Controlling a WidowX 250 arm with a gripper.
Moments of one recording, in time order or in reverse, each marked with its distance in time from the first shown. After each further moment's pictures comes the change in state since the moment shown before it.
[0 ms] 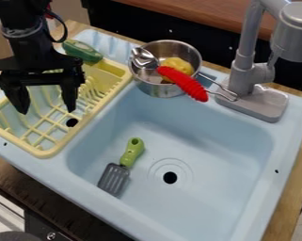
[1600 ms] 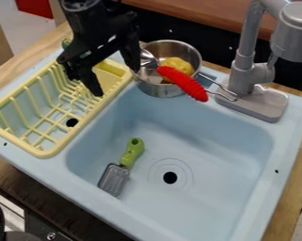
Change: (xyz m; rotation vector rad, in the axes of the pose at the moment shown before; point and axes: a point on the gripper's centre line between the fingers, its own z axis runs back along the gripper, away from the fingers) arm 0.019 -0.089 0.016 -0.205 0.005 0.620
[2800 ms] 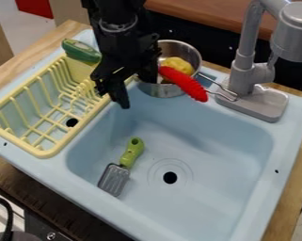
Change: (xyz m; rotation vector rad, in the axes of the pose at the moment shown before) arm -0.010 -0.012 -0.029 0.077 -0.010 0.091
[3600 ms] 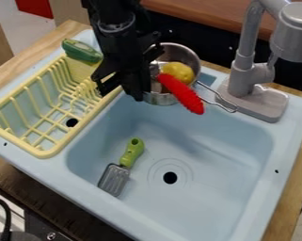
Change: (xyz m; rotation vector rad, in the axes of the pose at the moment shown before) arm -0.001 0.001 -0.001 -0.038 0.048 -0.019
